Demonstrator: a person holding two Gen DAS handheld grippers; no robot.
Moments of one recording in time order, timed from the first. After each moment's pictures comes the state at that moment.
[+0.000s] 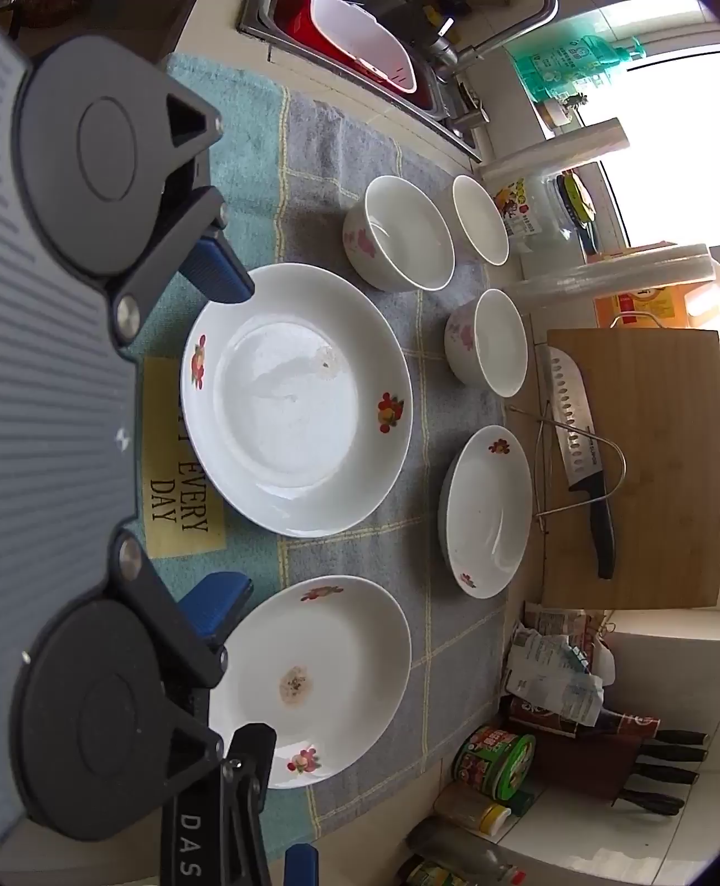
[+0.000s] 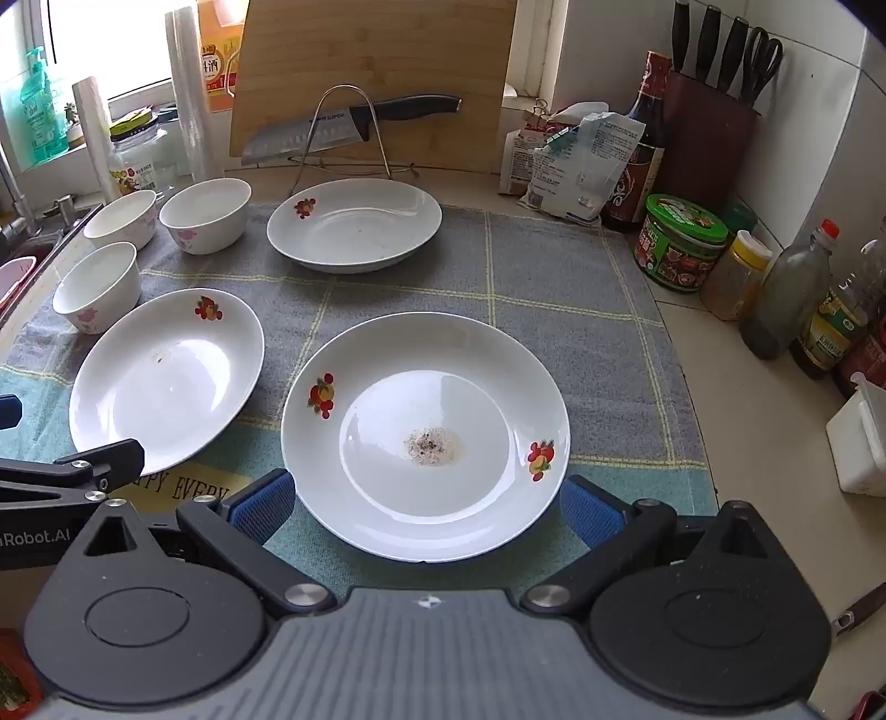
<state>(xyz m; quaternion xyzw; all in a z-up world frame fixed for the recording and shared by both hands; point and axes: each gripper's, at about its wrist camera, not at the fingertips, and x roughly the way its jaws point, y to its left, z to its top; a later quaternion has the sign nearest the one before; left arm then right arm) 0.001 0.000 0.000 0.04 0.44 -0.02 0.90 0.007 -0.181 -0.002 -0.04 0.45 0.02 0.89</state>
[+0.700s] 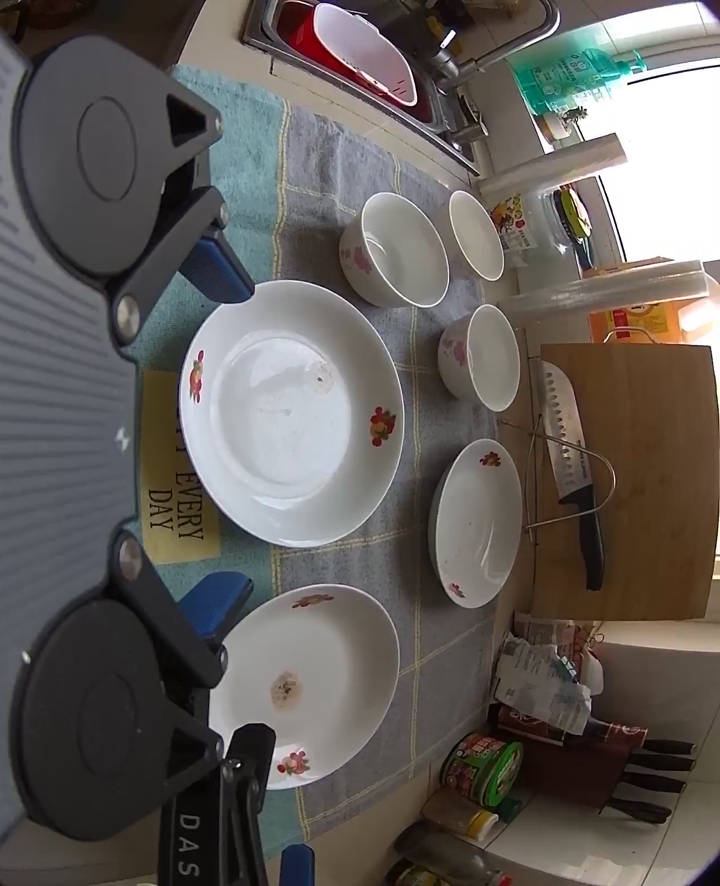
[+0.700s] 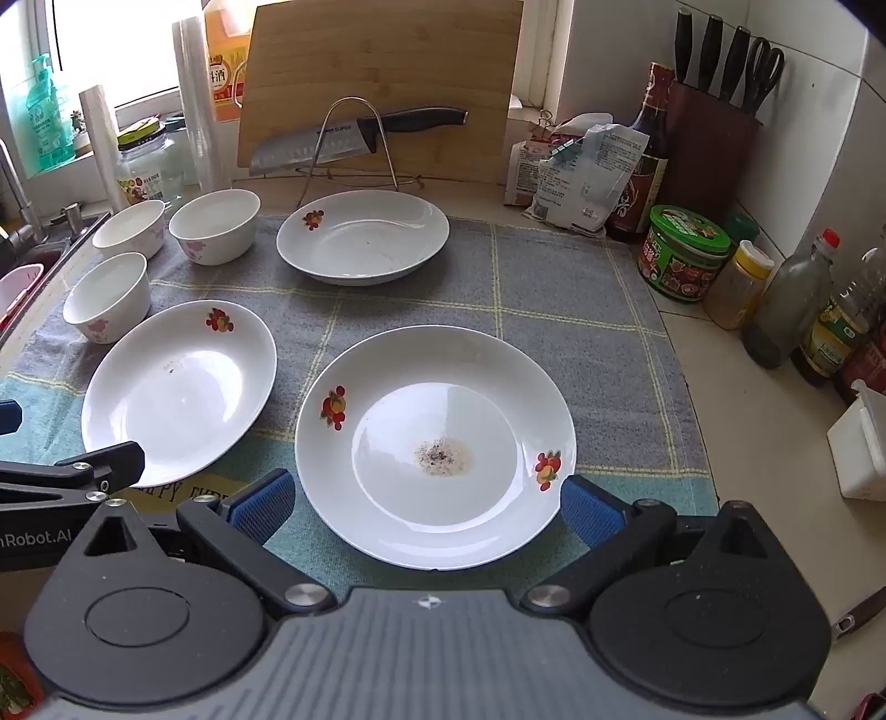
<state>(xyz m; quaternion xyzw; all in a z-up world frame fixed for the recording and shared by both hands) -0.003 0.006 0.008 0.04 0.43 0.00 0.90 0.003 -0.178 0.002 -0.03 0.44 0.02 0.90</state>
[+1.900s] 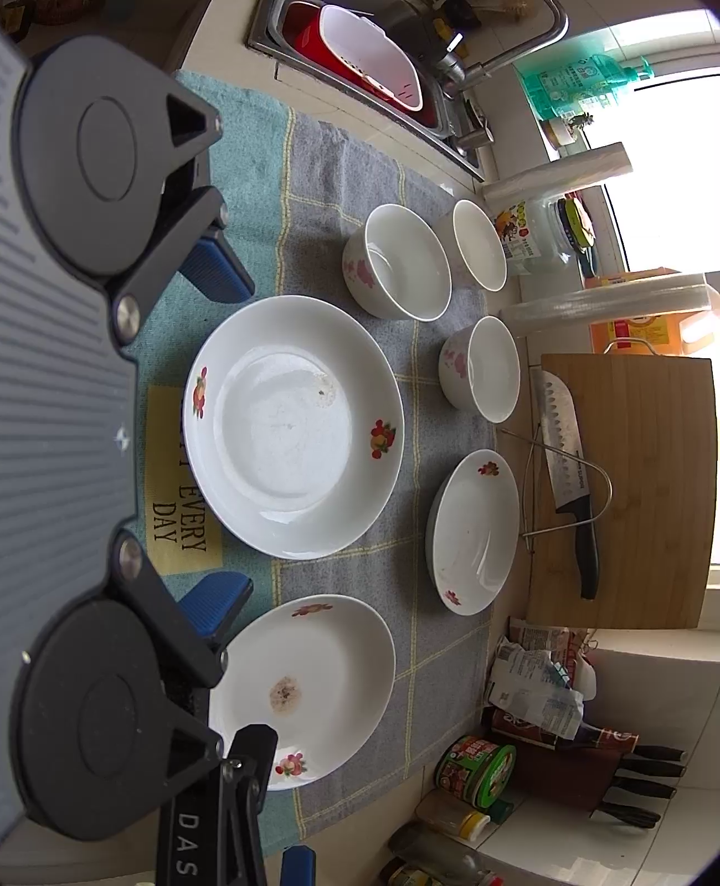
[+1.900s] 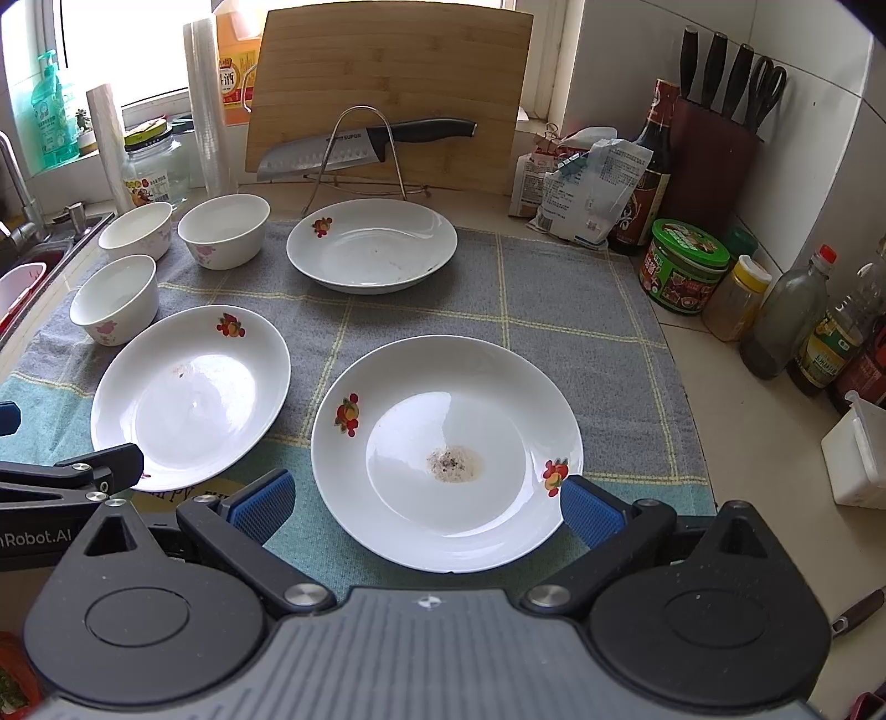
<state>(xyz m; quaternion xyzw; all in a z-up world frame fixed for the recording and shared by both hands) -0.006 0.012 0.011 0.03 0.43 0.00 0.90 0.000 -0.167 0.010 -0.04 0.44 0.02 0.90</state>
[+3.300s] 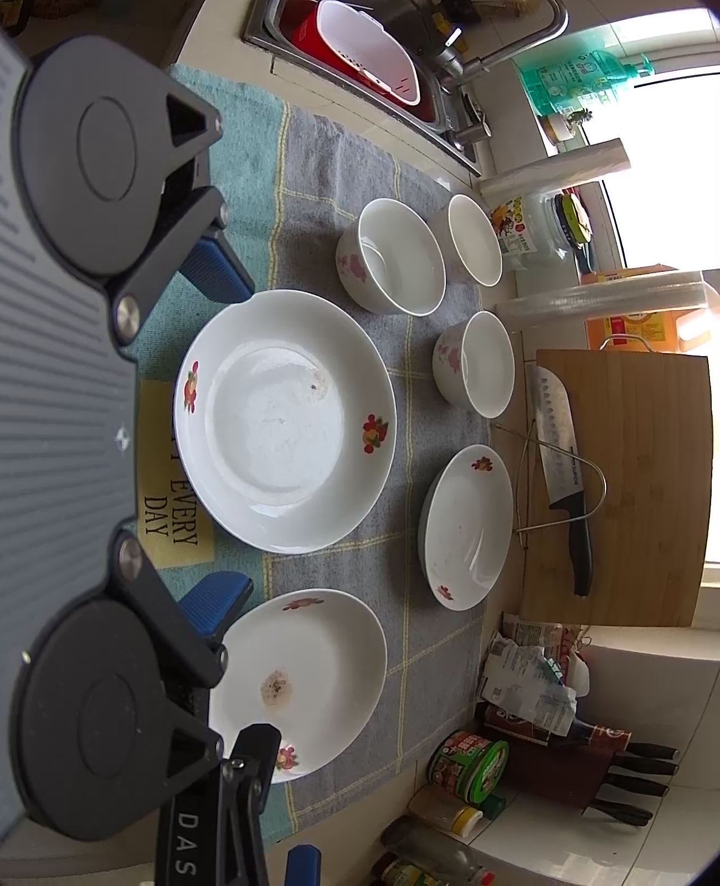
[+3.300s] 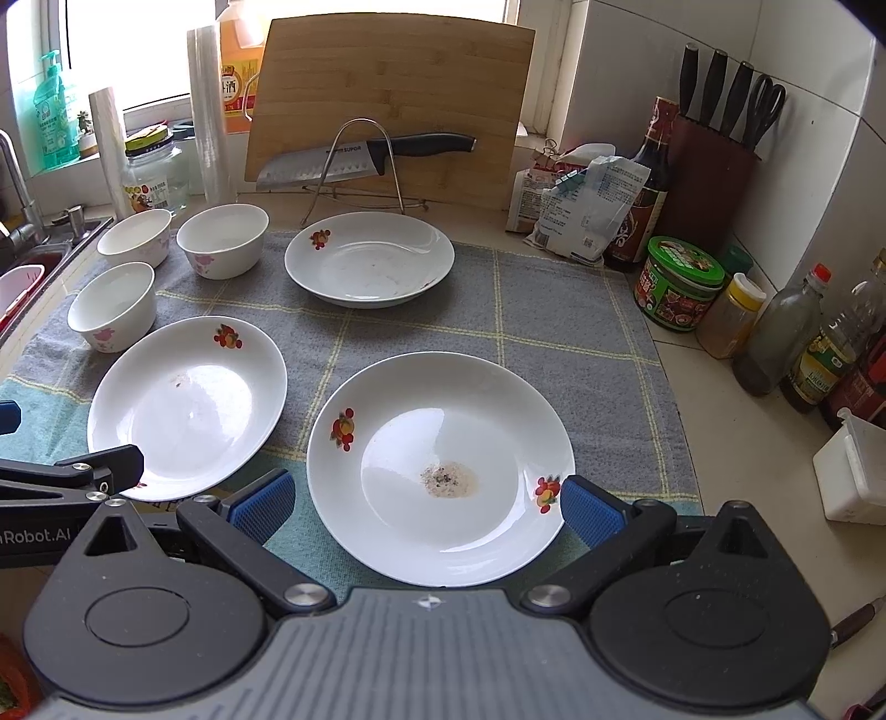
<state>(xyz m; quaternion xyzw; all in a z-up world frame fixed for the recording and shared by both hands) -0.003 0.012 0.014 0.02 0.42 -0.01 0.91 0.001 -0.167 0.014 -0.05 0.43 0.02 0.90</state>
